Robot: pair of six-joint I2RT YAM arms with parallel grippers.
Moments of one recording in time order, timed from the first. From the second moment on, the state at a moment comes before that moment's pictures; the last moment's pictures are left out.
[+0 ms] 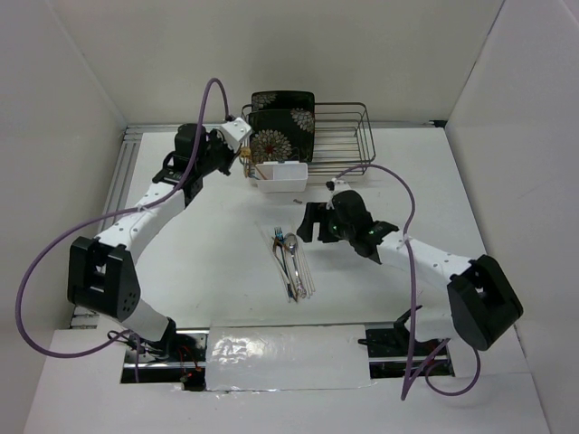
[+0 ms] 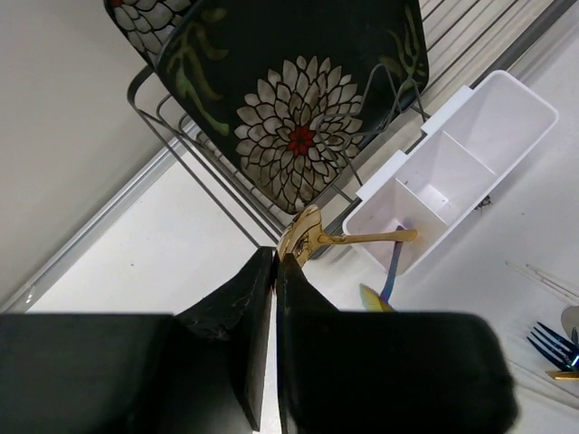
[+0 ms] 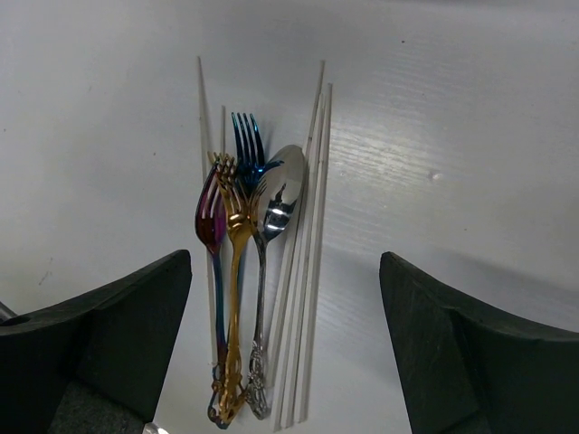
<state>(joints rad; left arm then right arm) -0.27 1.53 1.23 -0.01 0.28 0.41 0.59 1.31 0.72 -0.03 -0.06 0.52</state>
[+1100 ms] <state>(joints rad) -0.09 1.28 1.49 -0.28 0.42 -0.09 0.72 1.53 0.87 -0.07 0.01 0.54</state>
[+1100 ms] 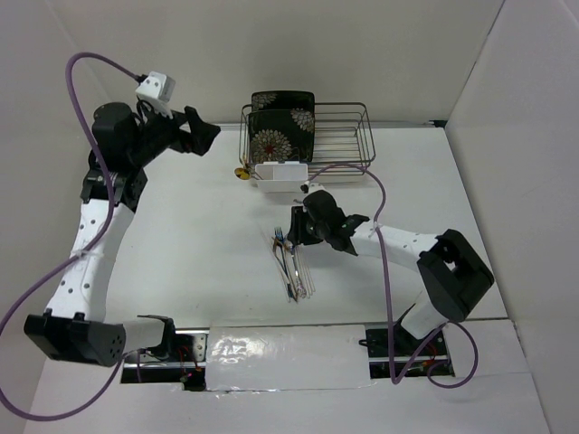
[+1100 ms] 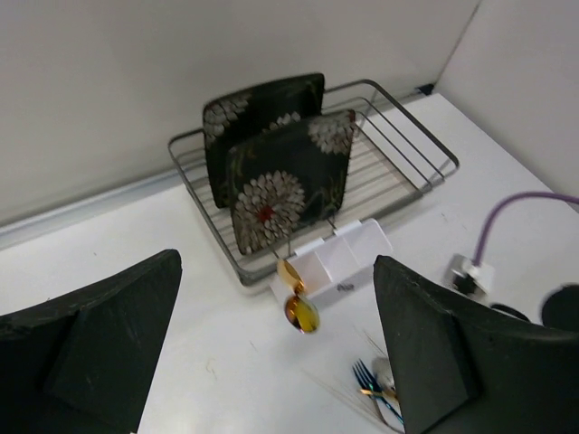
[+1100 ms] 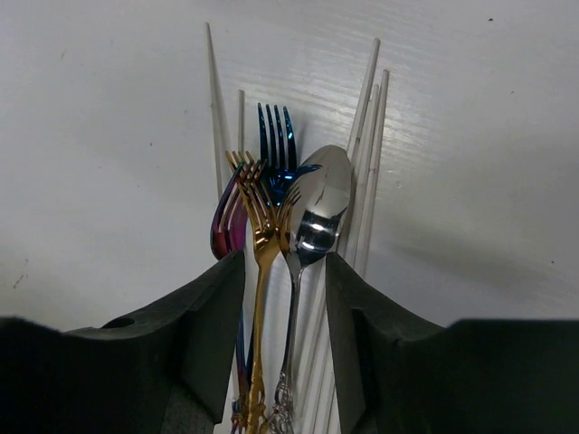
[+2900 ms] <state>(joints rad) -0.19 1.15 1.38 -0.69 0.94 -0.13 0.80 1.14 0.91 -0.07 -0.33 0.30</state>
